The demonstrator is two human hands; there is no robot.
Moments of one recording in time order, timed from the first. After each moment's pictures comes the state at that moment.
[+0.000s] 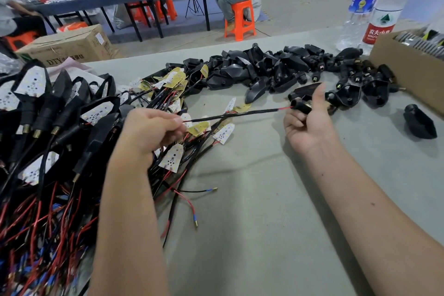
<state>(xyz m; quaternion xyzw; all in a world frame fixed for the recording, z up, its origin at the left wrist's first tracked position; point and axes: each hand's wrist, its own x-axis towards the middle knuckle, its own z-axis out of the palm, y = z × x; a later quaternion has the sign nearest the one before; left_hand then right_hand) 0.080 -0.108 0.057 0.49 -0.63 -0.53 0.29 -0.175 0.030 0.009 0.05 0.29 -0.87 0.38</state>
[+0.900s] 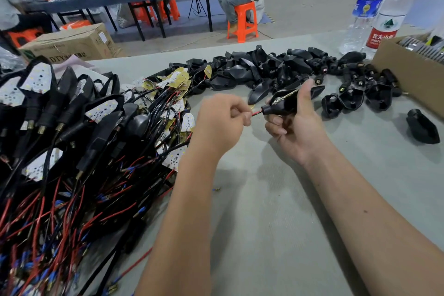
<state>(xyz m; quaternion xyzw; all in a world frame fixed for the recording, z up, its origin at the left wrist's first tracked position) -0.009 -0.057 0.049 0.32 -0.83 -0.36 0.29 -0.151 0.026 0.012 -0.17 0.36 -0.81 0.43</state>
